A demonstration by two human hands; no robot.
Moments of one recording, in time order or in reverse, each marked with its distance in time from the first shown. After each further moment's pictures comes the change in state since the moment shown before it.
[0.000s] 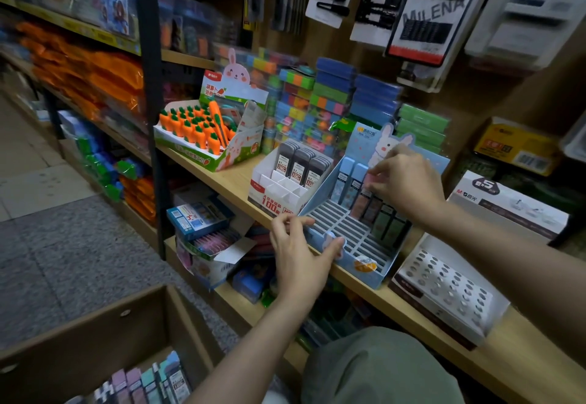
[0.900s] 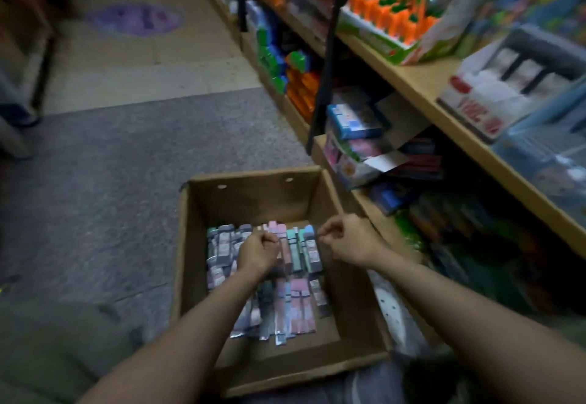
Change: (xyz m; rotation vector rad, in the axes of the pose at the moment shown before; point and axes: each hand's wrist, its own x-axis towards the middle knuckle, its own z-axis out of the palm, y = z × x) left_hand -0.155 -0.234 -0.201 0.131 0.232 -0.804; right_hand -0.196 -0.242 0.161 0.649 -0.956 -0.199
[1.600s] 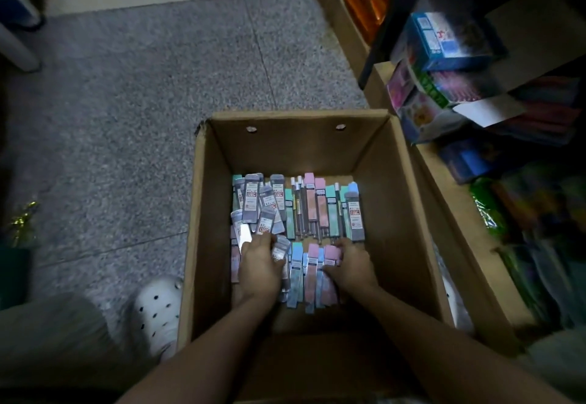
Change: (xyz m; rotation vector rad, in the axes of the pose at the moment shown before) left_hand -0.011 -0.112 0.002 0.479 0.127 -0.049; right_hand 0.049 0.082 0.179 -0.065 -0.178 0.307
